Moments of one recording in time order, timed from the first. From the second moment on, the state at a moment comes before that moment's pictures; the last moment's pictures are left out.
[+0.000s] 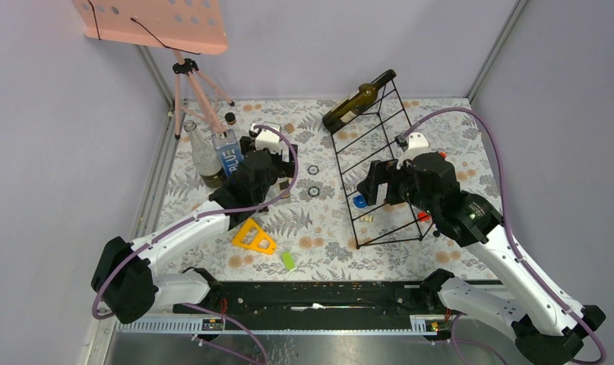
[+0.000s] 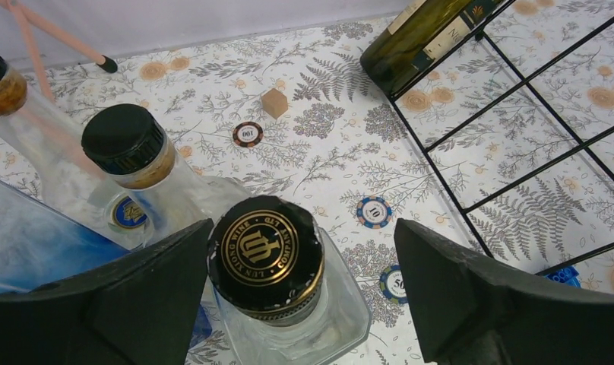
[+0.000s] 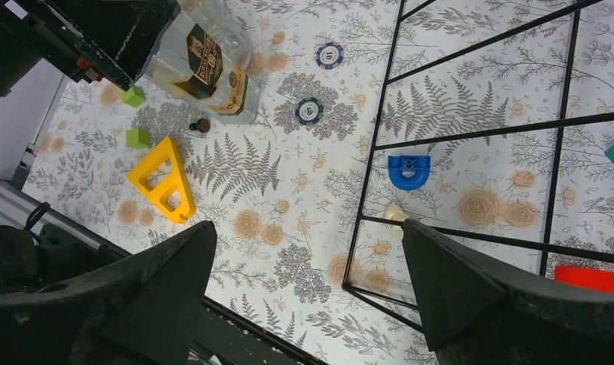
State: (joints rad) left arm -0.69 1.21 0.83 0.15 -0.47 -0.12; right arm 0.66 0.88 1.08 -0.70 0.09 0.40
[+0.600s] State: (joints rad) left arm -0.69 0.99 0.87 -0.07 -0.37 -0.22; right arm 0.66 0.93 1.12 -0.70 0.18 0.42
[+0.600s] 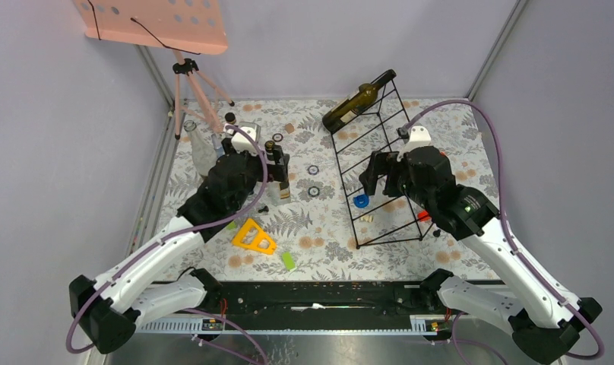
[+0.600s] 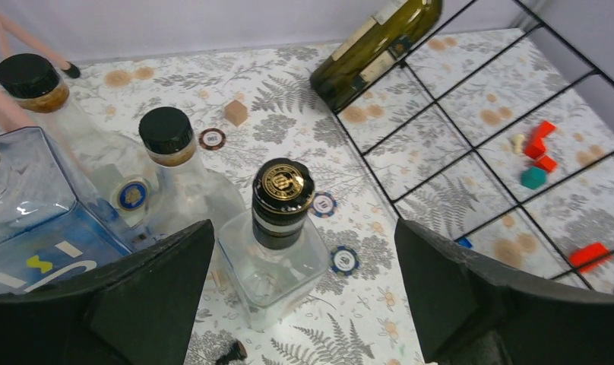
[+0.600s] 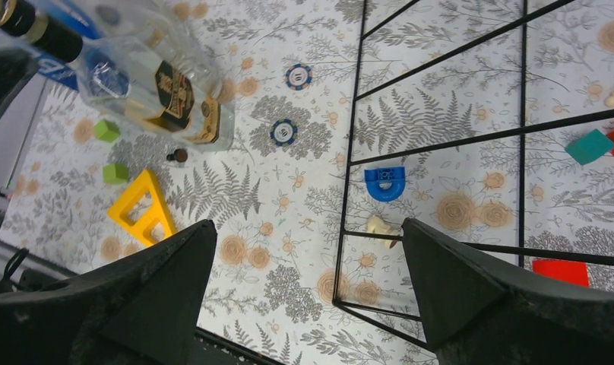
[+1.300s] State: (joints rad) left arm -0.72 0.53 0.77 -0.43 -0.29 -0.24; right arm 0.56 1.29 1.39 -0.69 0.19 0.53
